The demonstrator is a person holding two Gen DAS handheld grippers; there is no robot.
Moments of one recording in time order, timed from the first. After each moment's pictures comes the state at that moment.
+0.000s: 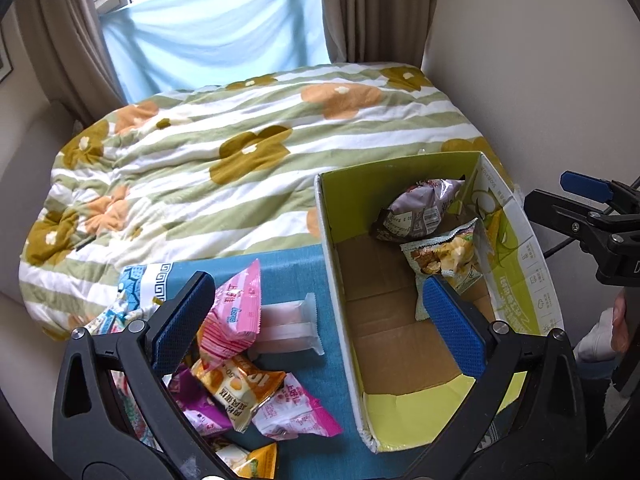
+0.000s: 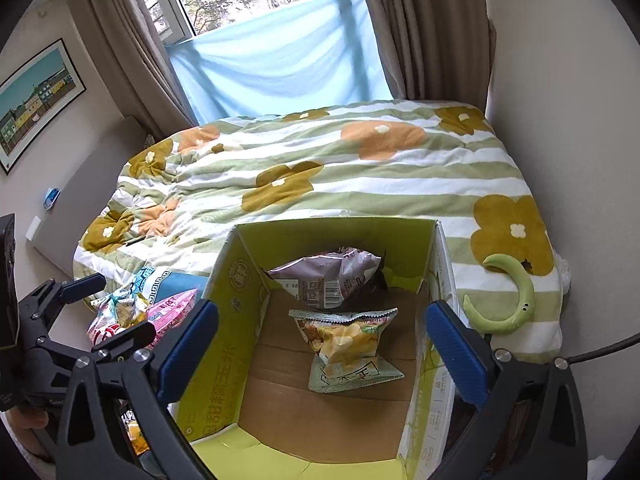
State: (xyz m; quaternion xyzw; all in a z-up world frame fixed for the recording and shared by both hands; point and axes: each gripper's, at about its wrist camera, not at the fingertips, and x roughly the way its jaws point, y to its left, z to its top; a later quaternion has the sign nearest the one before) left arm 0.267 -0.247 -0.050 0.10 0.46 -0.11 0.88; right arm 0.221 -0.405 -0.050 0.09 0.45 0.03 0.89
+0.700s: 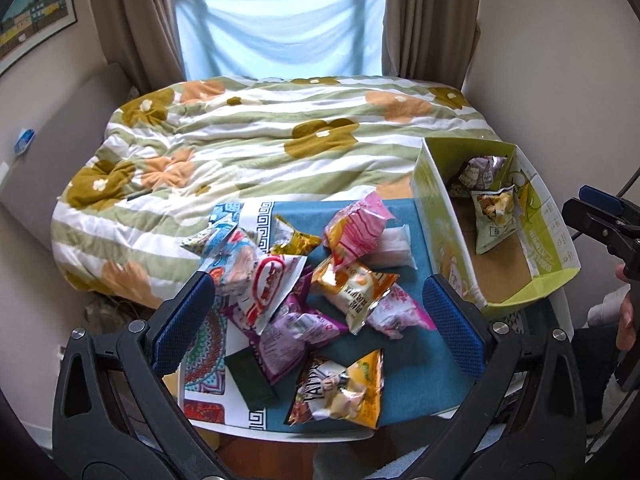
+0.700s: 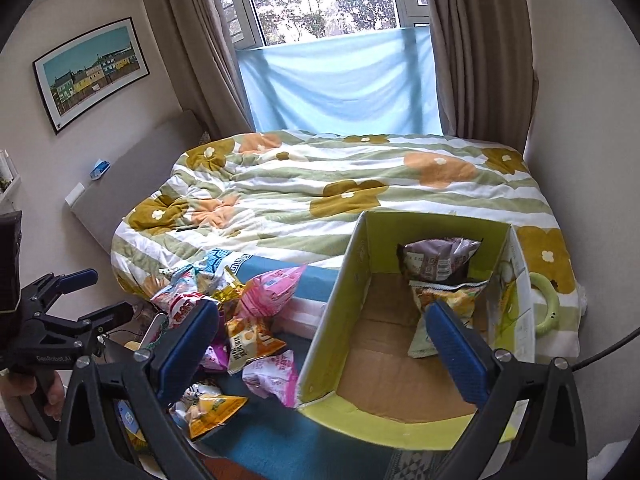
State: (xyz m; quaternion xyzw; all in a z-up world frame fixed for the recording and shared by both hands) left arm 0.144 -0.041 -0.019 0.05 0.44 -0.07 0.89; right arm 0.130 -0.270 -0.014 0.06 0.40 0.09 0.91
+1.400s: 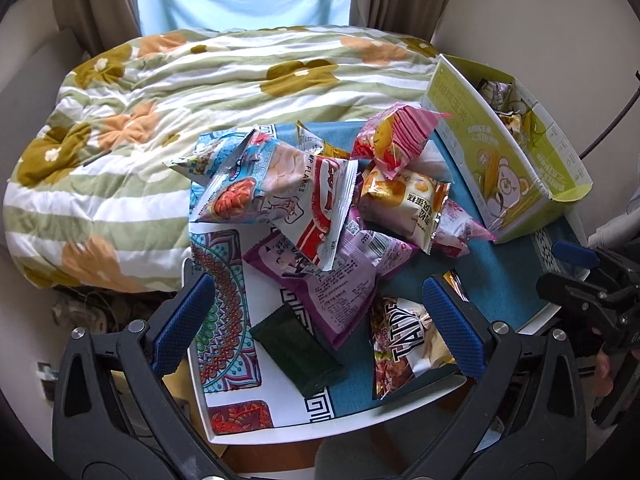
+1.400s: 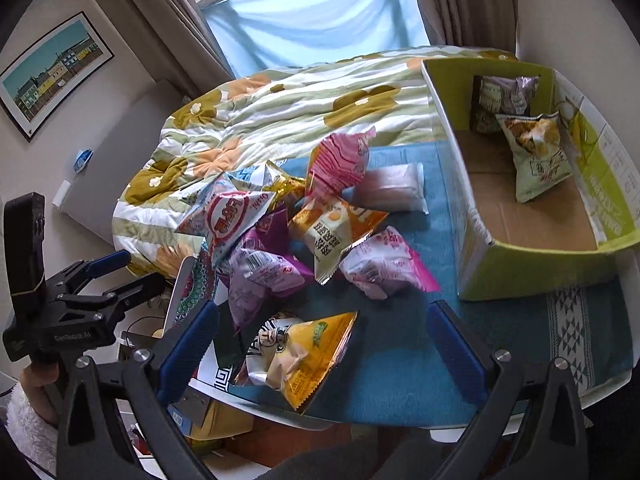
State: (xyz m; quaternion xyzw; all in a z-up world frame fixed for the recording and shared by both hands) left arm 0.161 0.064 -0.140 0.04 0.50 -0.16 0.85; right arm 0.083 -0.135 -0.135 0.15 0.49 0.05 0.86
